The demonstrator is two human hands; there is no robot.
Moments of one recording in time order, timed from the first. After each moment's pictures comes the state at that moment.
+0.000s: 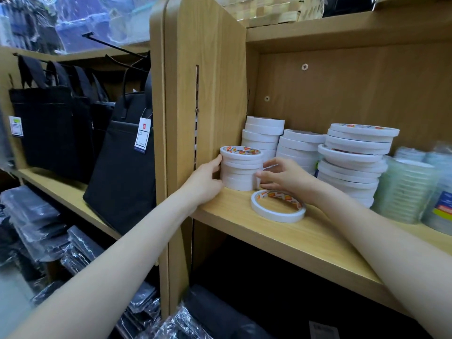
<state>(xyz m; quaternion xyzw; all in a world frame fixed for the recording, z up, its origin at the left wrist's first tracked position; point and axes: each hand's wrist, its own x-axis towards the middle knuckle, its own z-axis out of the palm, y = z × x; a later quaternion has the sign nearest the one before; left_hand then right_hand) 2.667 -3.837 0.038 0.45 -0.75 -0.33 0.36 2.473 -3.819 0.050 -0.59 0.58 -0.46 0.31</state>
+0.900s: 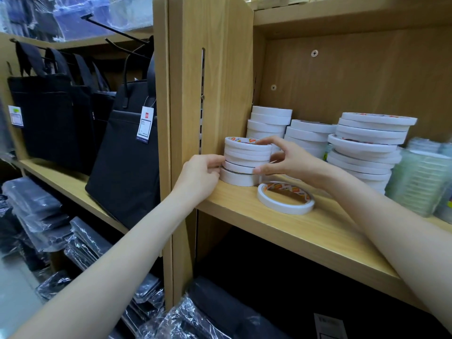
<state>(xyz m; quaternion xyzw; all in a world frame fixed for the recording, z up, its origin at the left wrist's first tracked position) 2.681 -3.823 0.030 0.44 -0.74 -0.28 0.43 2.476 -3.810 0.066 -0.71 0.55 -0.36 0.24</state>
